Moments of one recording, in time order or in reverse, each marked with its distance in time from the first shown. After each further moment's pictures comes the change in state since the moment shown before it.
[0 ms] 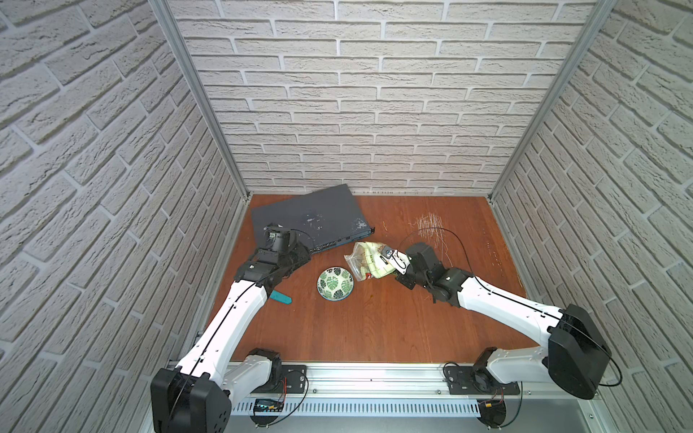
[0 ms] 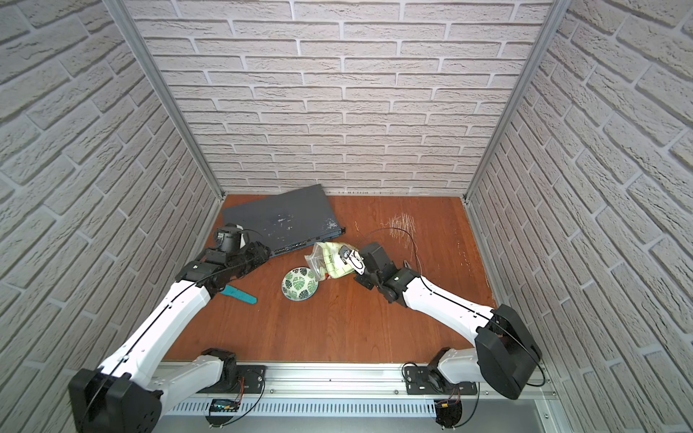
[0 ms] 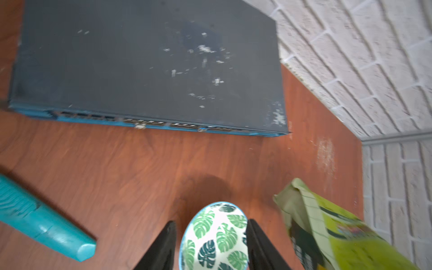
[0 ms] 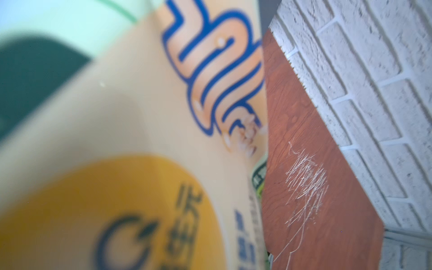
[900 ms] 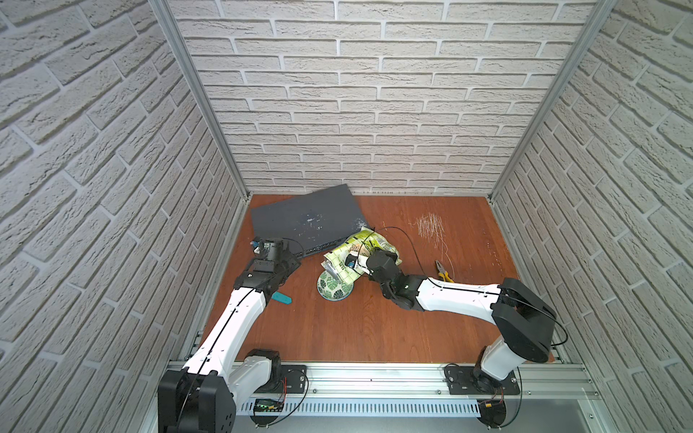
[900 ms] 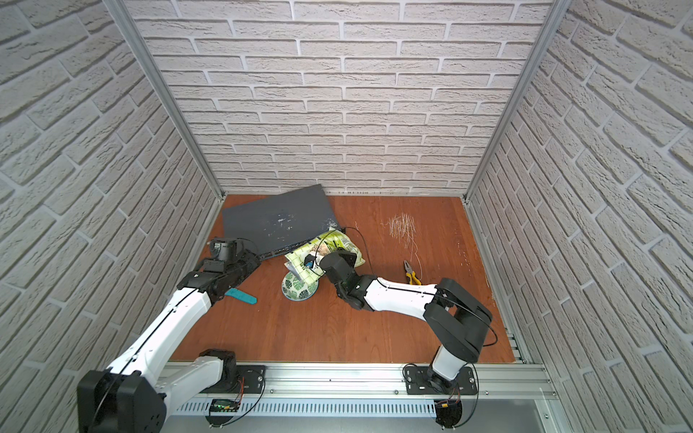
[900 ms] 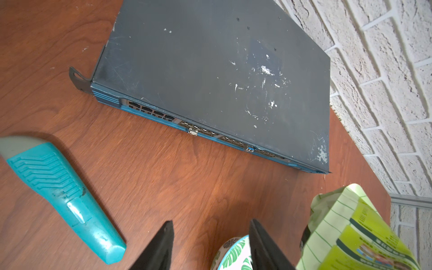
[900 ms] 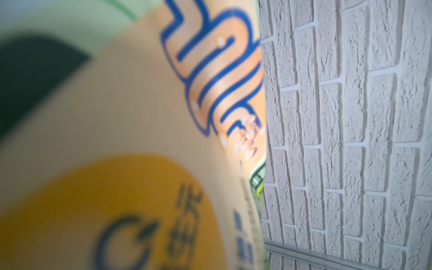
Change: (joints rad) left arm 0.078 -0.023 -0.120 0.083 -0.088 -0.095; right arm 0.210 0.327 0.109 0.401 0.470 -0.404
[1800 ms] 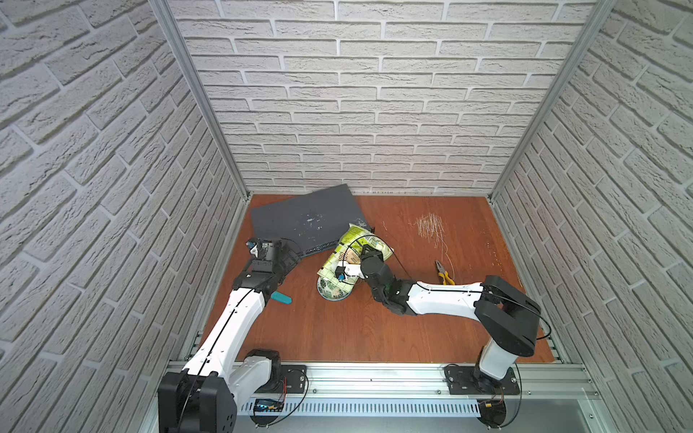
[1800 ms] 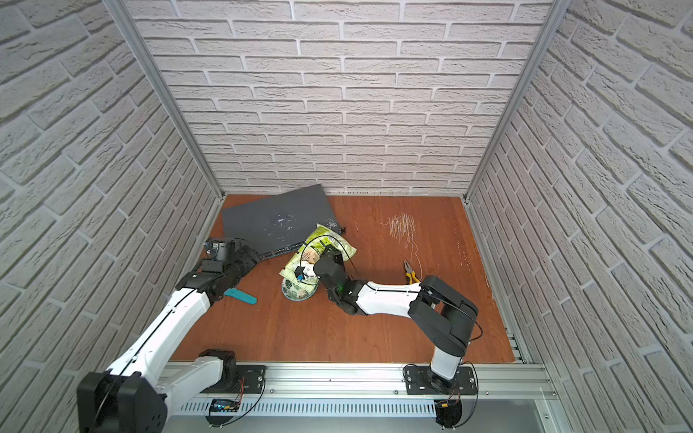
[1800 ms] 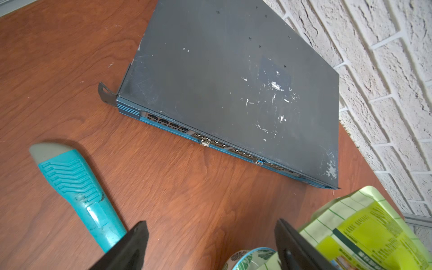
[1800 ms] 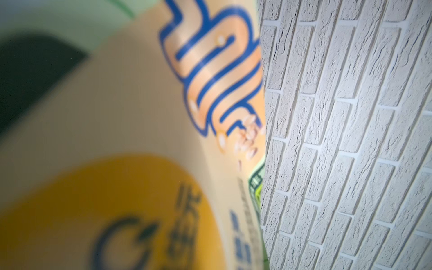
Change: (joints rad) left arm 0.017 -0.008 0.000 -0.005 -0.054 -0.006; right arm 0.045 0.079 0.000 0.239 0.044 -0.499
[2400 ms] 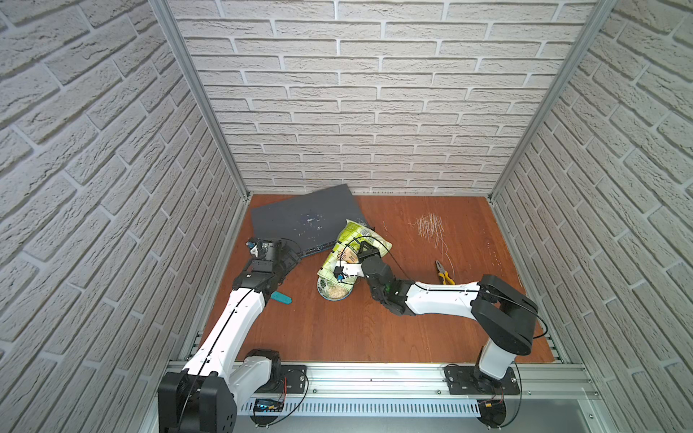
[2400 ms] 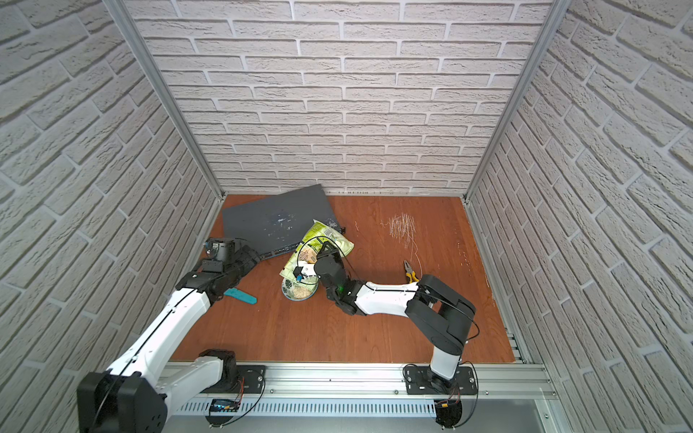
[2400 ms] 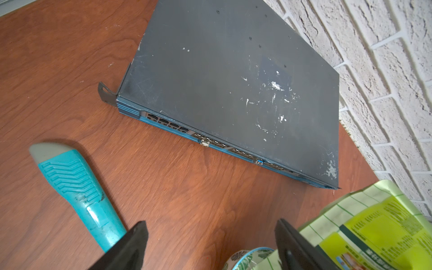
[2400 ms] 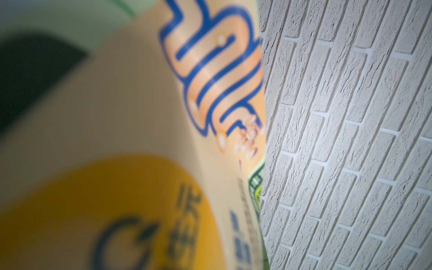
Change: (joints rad) left arm 0.000 0.000 0.000 0.000 0.000 0.000; right arm 0.000 0.018 0.000 0.109 0.003 -0.162
